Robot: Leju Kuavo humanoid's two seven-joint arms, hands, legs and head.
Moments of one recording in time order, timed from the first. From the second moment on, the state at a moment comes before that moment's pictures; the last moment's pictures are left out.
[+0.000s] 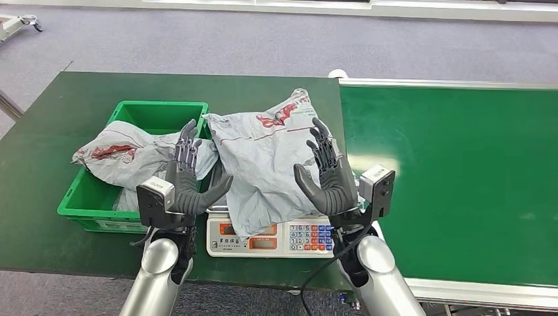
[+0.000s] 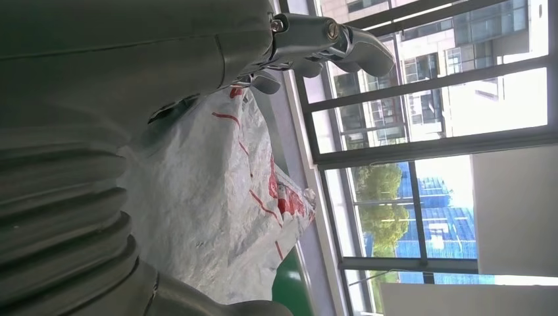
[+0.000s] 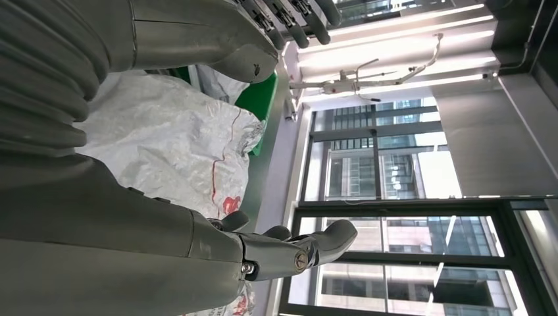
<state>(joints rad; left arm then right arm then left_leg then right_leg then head) -0.18 -0.16 -0.17 -1.33 -0.11 0.03 -0.50 -0.31 0.12 0.51 -1.43 -0.25 -0.03 -0.39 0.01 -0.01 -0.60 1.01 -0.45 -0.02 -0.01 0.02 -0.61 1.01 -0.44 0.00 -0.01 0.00</state>
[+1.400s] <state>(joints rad) -0.93 -0.03 -0.73 -0.39 -0.79 -0.85 -0.68 -0.30 0.09 0.37 -1.45 -0.26 0.04 -0.39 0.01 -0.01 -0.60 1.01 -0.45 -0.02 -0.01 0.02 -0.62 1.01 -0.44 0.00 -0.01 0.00</state>
